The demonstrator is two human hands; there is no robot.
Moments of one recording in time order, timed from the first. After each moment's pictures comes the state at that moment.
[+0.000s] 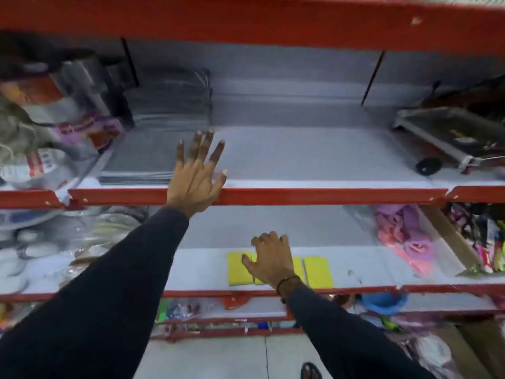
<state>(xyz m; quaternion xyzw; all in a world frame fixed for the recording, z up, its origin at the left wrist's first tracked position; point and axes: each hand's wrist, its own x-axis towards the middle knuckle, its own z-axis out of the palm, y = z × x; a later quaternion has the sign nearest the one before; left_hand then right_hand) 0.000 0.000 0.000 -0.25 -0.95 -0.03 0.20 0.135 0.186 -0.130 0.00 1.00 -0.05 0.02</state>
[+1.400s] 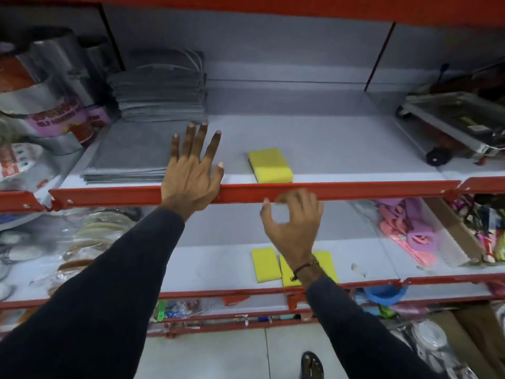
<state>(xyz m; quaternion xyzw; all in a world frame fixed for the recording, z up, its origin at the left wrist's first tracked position) -0.014 -0.001 -0.012 -0.21 -0.96 -0.02 0.18 0.113 0.196 -0.068 0.07 0.83 -0.22 -0.50</state>
